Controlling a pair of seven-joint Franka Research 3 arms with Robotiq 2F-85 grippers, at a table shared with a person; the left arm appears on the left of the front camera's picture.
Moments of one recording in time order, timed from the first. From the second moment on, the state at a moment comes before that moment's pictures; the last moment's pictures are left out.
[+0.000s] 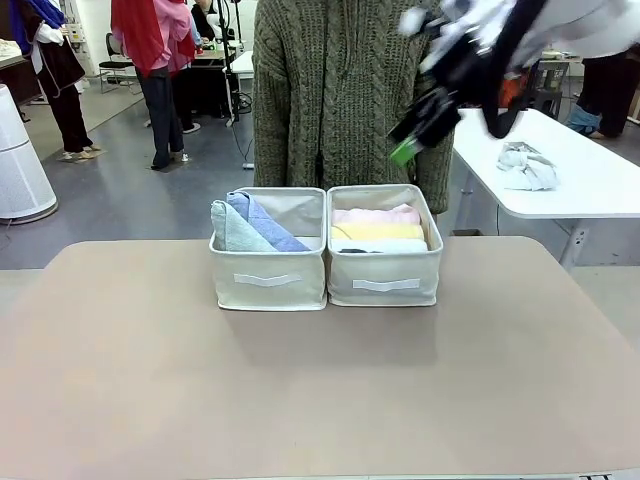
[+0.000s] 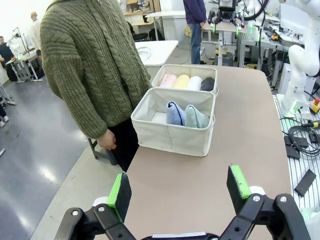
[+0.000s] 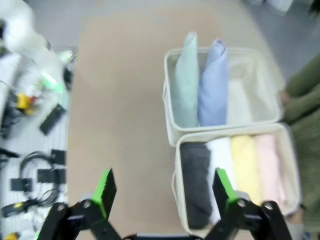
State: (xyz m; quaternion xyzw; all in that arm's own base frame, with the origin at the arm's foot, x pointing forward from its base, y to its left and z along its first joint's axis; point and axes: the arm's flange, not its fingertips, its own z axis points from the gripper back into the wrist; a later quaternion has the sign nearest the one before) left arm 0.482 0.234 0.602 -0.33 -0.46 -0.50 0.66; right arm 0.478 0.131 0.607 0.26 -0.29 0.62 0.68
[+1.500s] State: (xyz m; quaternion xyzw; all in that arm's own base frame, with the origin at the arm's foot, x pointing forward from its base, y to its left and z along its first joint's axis) left arm 0.482 0.234 0.602 -0.33 -0.46 -0.50 0.66; right arm 0.449 -0.143 0.599 0.32 -0.42 0.53 0.66
